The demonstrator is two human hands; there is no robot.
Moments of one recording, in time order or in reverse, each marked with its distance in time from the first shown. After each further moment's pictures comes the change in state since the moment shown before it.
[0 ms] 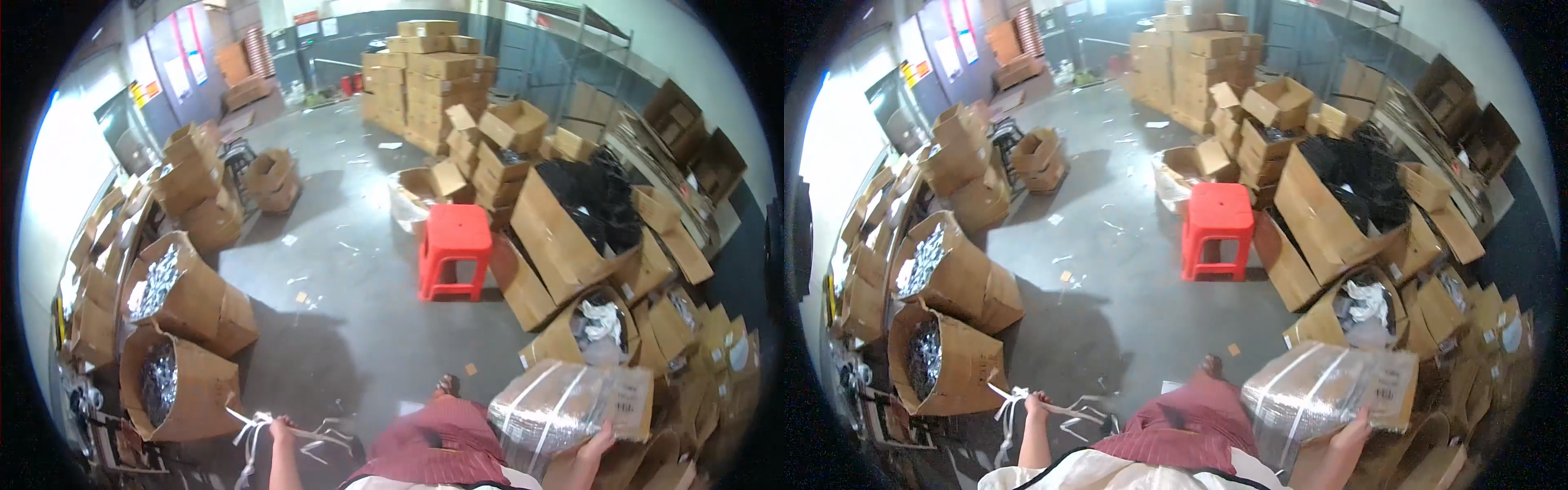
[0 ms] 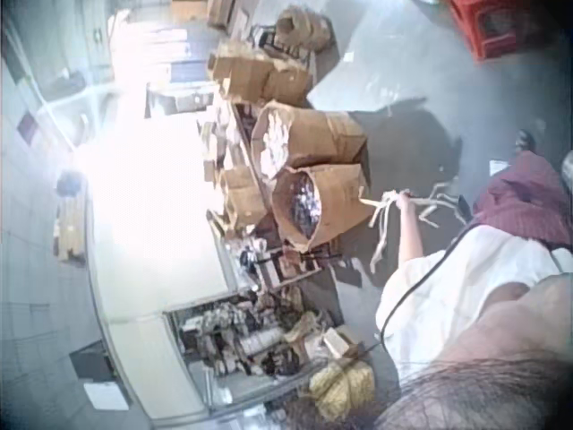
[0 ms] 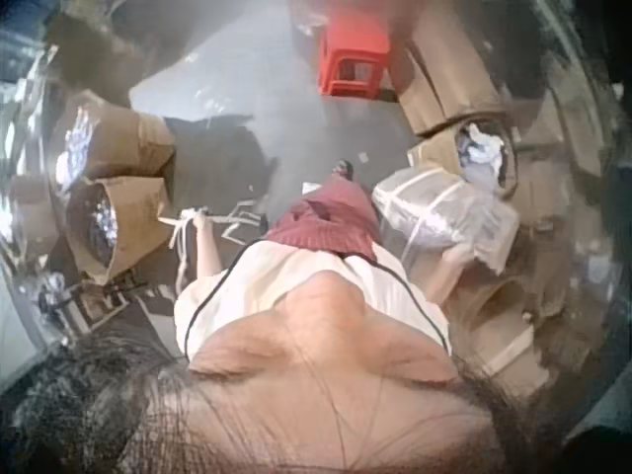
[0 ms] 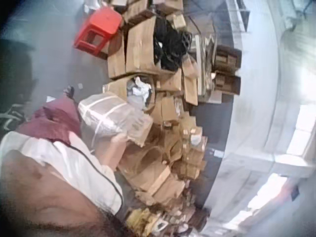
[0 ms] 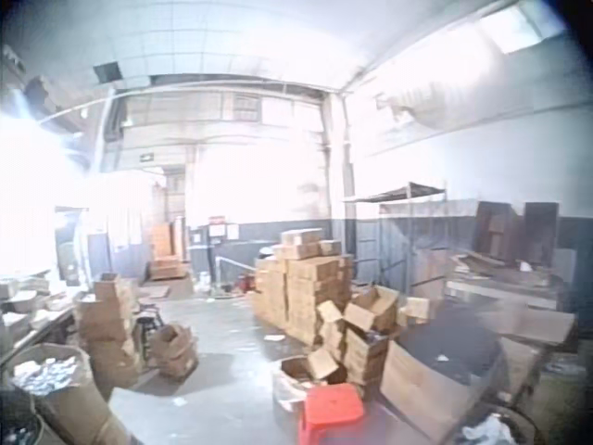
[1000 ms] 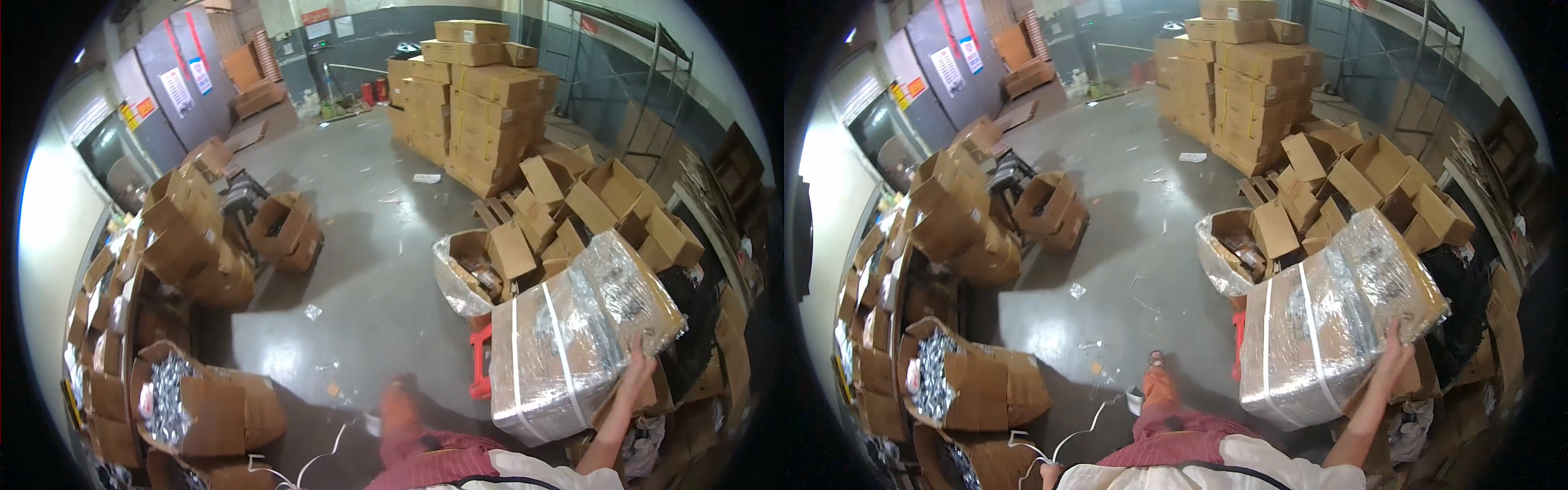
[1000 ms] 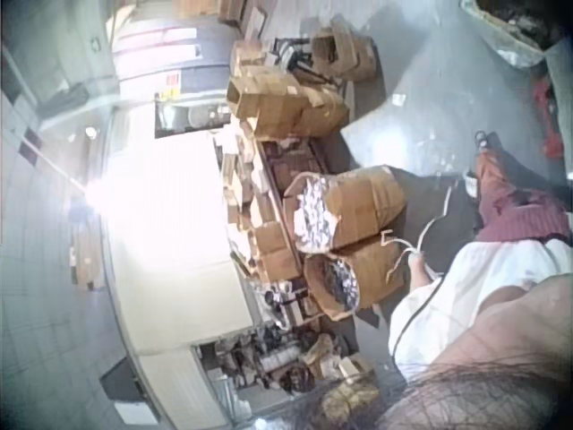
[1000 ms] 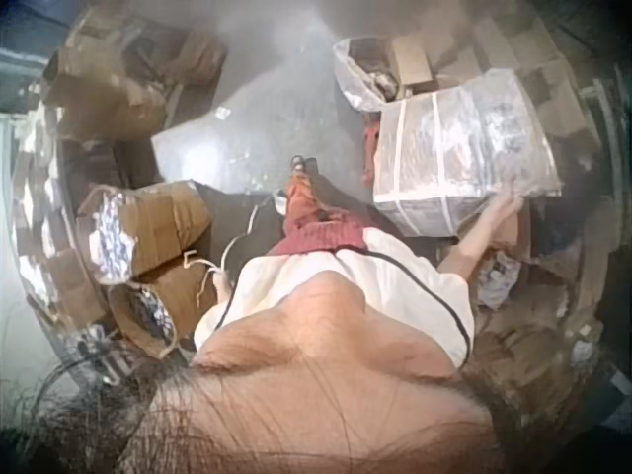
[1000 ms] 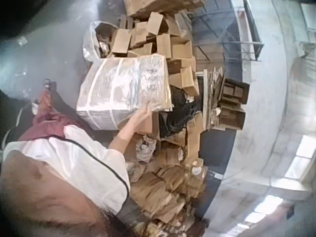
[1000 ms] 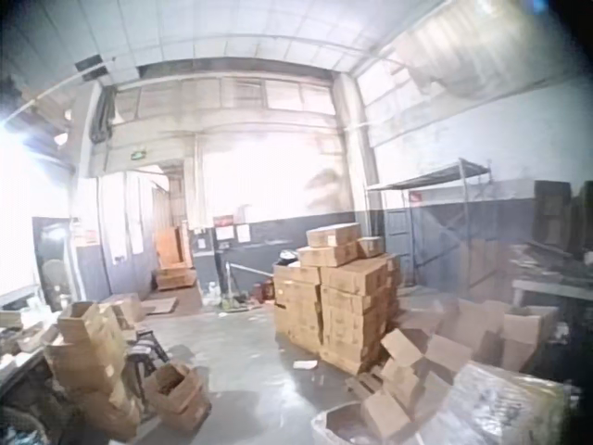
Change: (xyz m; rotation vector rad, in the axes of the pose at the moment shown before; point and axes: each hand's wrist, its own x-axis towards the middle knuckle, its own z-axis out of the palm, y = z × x) left_hand 0.202 0.215 0.248 1.385 0.305 0.236; right_hand 0.066 -0.174 0.735 0.033 -0.236 -0.455
